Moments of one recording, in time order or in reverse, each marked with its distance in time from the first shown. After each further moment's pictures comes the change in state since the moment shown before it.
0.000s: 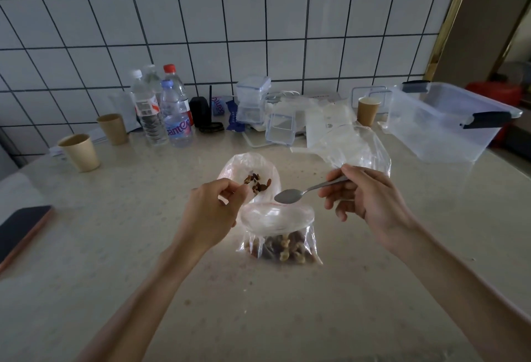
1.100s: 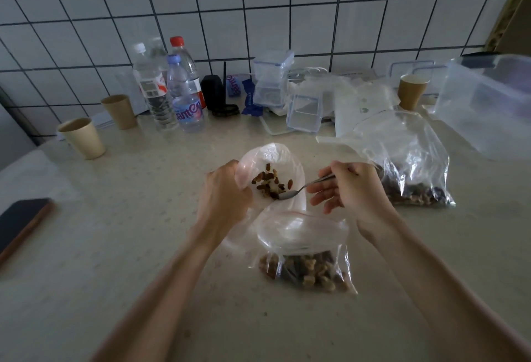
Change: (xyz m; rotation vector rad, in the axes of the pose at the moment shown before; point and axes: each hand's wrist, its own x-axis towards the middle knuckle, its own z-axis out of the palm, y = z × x) left_hand 0.070 -0.055 0.041 0.204 0.069 -0.124; right_hand 0.083 0.049 0.050 -0.145 0.122 0.216
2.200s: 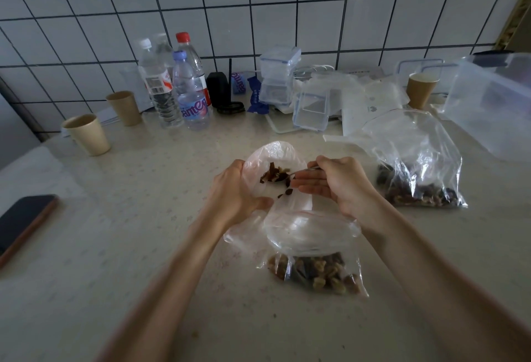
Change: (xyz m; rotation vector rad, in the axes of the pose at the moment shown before) left_hand 0.011 -0.012 -0.001 -0.036 -0.174 -0.060; right_hand 0.027 -0.004 0.030 0.201 -0.087 0.175
